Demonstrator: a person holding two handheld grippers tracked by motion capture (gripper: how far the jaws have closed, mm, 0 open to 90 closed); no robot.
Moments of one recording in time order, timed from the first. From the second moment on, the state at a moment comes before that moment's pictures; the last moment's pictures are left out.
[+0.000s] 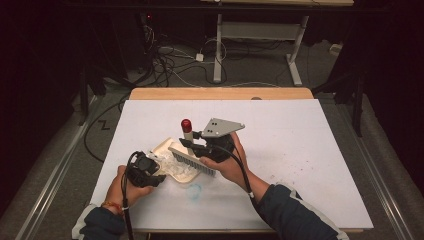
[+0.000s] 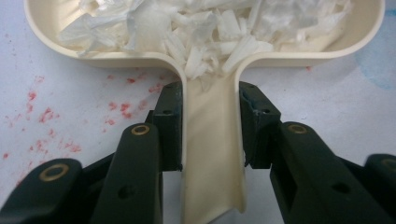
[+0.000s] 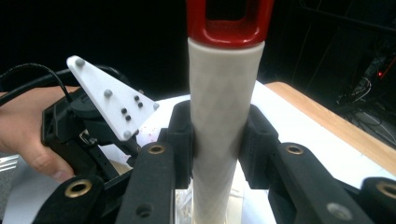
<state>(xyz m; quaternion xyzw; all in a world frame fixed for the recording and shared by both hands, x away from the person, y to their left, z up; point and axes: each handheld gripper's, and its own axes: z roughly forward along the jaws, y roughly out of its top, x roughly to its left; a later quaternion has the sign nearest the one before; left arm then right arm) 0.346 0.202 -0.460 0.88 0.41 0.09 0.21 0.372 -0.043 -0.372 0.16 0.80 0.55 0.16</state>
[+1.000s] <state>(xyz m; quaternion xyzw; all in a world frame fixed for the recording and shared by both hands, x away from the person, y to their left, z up) 0.356 0.219 -0.461 0.88 0.43 0.07 0.21 0.452 -0.063 -0.365 0.23 0.77 0.53 0.25</state>
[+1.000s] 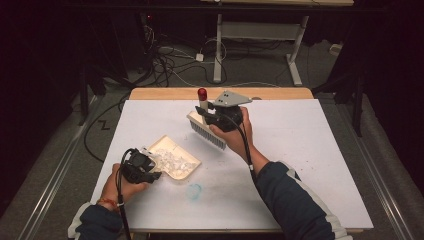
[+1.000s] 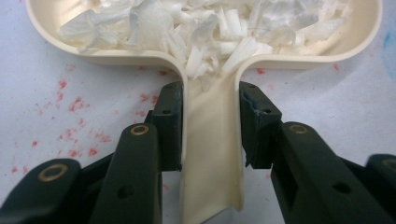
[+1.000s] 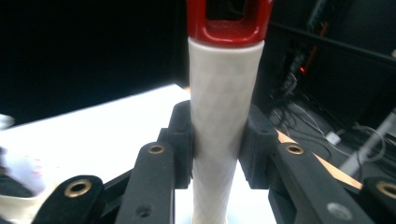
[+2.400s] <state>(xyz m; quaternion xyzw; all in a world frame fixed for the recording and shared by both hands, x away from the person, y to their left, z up) 0.358 0.203 -0.460 0.89 0.41 0.08 0.20 0.381 -0.040 -0.362 0.09 0.80 0.55 0.22</state>
